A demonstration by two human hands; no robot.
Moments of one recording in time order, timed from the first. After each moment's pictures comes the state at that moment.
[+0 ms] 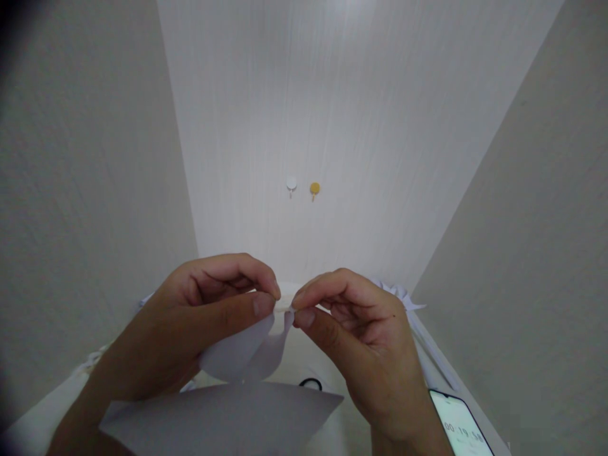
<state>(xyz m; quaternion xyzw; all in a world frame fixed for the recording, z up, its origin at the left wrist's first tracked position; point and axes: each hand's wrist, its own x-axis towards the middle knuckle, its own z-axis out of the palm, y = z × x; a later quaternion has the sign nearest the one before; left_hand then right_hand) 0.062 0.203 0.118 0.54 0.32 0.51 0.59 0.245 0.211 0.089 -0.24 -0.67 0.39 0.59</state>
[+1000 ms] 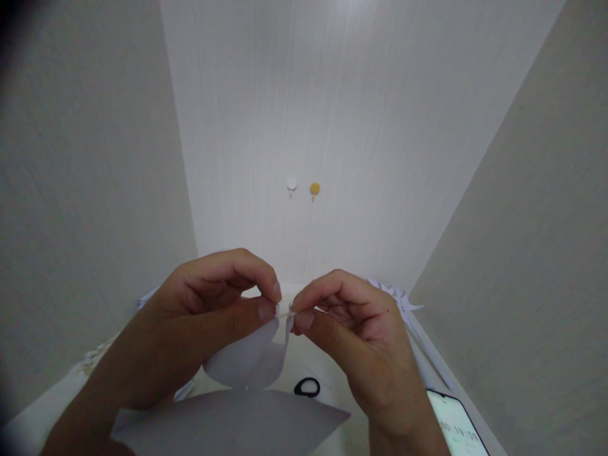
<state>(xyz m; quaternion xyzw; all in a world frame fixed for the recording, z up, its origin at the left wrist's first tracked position) 0.060 0.202 0.115 0.59 0.28 0.51 0.56 0.248 0.213 0.090 -0.24 -0.67 0.43 0.56</state>
